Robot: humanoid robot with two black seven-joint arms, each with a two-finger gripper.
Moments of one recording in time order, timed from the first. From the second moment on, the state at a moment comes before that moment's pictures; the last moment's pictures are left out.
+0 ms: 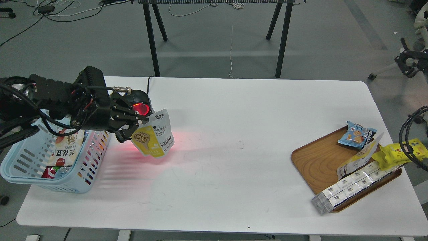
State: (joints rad) left arm -1.12 0.91 -0.11 -1.45 2.18 -0.28 -0.49; right arm 0.84 -0.78 0.26 0.74 0.58 0.49 0.49
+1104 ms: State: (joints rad) left arm -1.12 1.35 -0.24 -1.67 2.18 -0.18 -0.49; right arm 0.84 -0.78 0.26 0.74 0.58 0.49 0.49
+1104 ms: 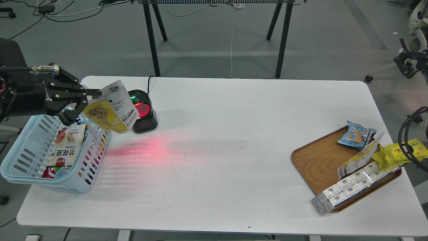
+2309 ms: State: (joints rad) left arm -1.11 1.54 0.08 -1.50 2.18 0.07 -0.49; right arm 0.84 -0.74 0.27 0.71 0.58 0.49 0.49
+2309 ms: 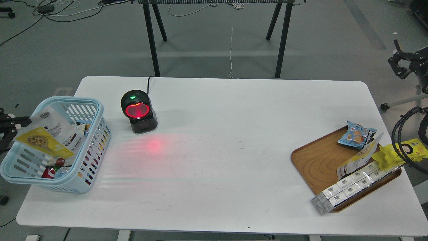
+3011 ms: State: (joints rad) left arm -1.12 1.23 -0.07 -1.34 1.21 -0.06 -0.49; right arm 0.86 -0.76 0.31 0.72 0.58 0.49 0.49
